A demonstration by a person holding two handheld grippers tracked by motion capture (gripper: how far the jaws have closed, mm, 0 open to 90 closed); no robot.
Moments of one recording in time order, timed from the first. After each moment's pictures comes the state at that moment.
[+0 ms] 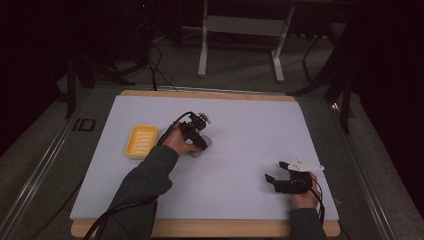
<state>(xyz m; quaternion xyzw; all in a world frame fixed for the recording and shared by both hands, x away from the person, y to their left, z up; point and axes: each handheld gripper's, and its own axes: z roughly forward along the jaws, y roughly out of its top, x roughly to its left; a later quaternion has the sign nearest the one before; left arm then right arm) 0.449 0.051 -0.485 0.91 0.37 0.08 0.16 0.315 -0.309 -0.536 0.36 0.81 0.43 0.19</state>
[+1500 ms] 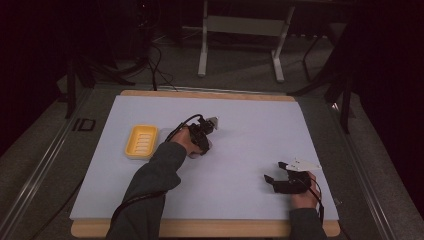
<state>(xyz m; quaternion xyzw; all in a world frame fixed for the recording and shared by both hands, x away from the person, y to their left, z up) 0.459 0.025 -0.497 0.93 0.35 0.03 0.05 0.316 -0.306 -0.536 0.36 0.82 0.41 0.19</state>
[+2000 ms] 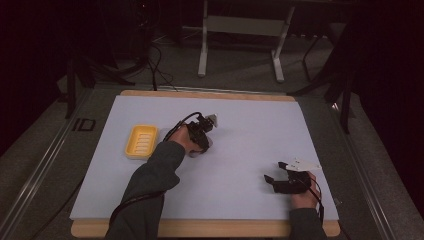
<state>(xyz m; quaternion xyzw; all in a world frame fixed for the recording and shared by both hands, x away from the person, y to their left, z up) 0.457 0.030 -0.484 0.93 0.35 0.02 0.07 0.316 -0.306 -0.536 0.36 0.82 0.41 0.19</state>
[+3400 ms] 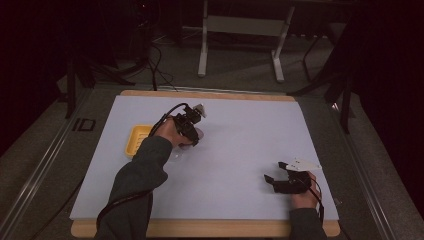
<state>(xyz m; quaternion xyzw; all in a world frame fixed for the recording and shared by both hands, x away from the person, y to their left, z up) 0.450 0.068 -0.443 0.92 0.38 0.03 0.10 0.316 -0.307 -0.536 0.36 0.81 0.41 0.19</state>
